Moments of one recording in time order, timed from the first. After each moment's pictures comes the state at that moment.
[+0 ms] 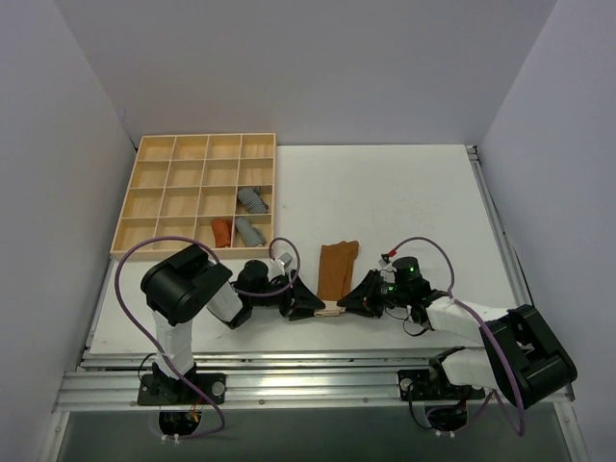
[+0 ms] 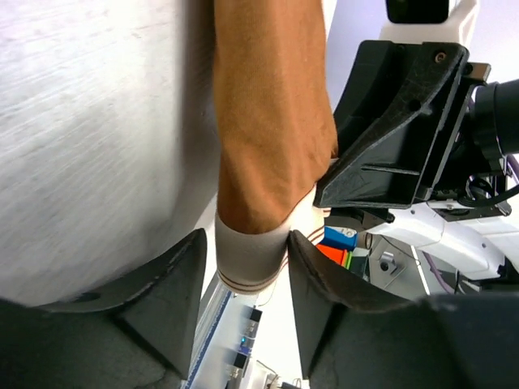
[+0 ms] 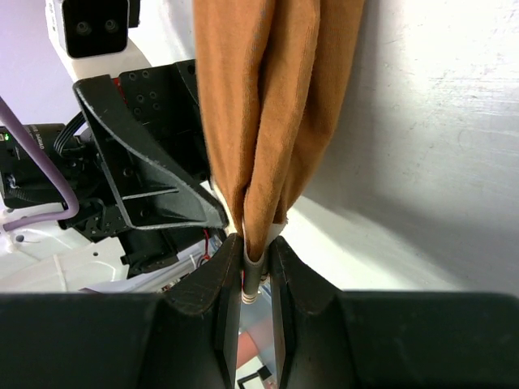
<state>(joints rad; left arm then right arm) -0.69 1.94 0.43 1.10 0.69 -1.39 0.41 1.25 0.24 0.29 -0.63 1.15</state>
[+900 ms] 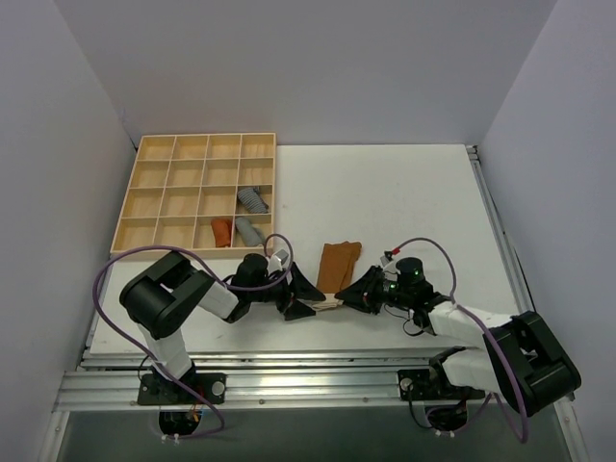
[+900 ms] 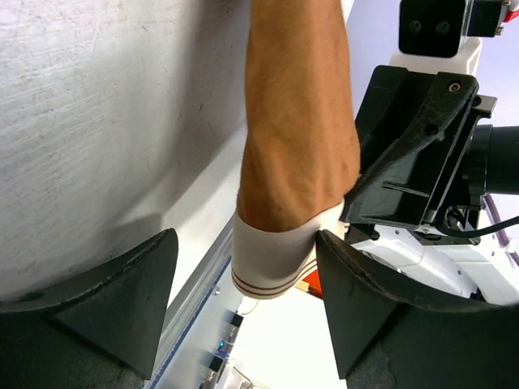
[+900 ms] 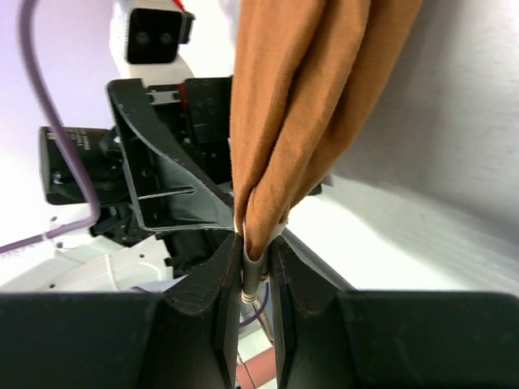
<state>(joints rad) -0.67 1.79 0.46 0.83 0.66 -1.40 0.42 1.21 0.20 0.42 -0.63 1.29</state>
